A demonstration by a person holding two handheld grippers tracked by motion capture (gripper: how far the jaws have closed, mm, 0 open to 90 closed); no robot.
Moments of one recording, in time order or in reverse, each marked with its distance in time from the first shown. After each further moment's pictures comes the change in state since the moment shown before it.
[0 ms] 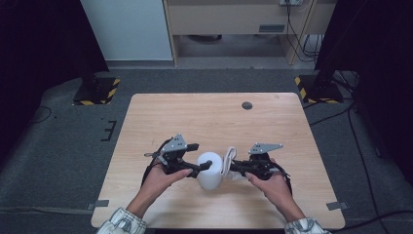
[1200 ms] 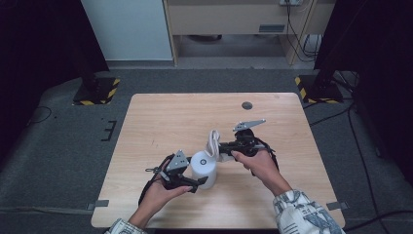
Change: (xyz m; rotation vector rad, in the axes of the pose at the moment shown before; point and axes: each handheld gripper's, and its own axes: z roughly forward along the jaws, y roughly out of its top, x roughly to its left) left arm -0.009 -0.045 0.009 0.101 0.090 0.044; right arm -0.007 0.067 0.033 0.052 0.069 0.010
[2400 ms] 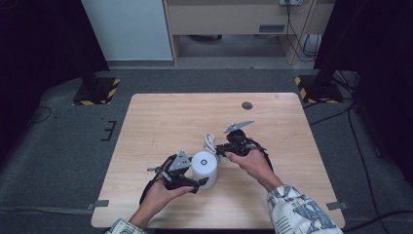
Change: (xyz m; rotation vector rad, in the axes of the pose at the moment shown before) left arm -0.002 0.002 0.003 0.028 0.006 0.023; right arm -0.010 -0.002 0.031 0.097 -0.044 -0.017
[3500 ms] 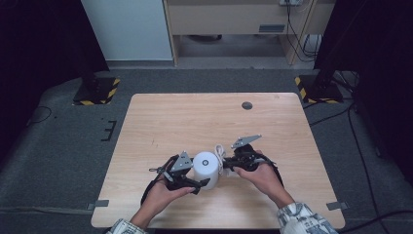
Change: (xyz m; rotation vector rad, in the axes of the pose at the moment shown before) left arm -0.003 0.000 0.004 0.012 -0.006 0.011; right arm 0.015 -0.044 -0.018 0.040 -0.051 -0.053
